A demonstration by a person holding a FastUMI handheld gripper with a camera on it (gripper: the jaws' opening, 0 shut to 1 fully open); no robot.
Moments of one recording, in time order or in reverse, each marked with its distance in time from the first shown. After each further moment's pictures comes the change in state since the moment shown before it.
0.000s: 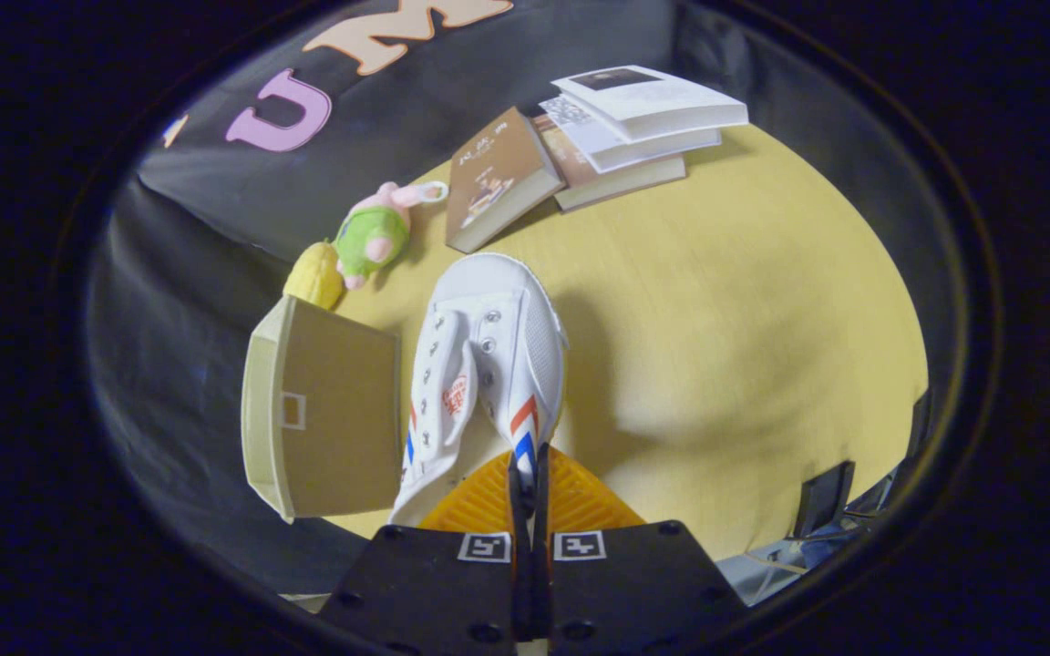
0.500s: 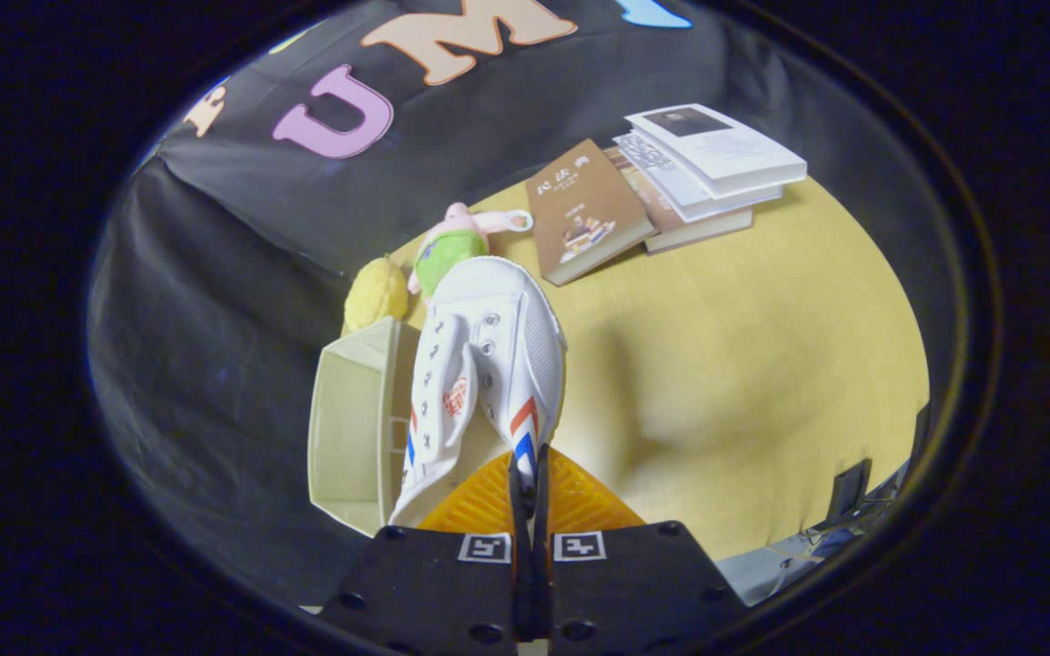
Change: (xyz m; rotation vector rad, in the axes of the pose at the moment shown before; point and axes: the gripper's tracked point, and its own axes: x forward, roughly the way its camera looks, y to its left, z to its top) arm -0.034 0.104 0.022 -0.020 -0.068 0.076
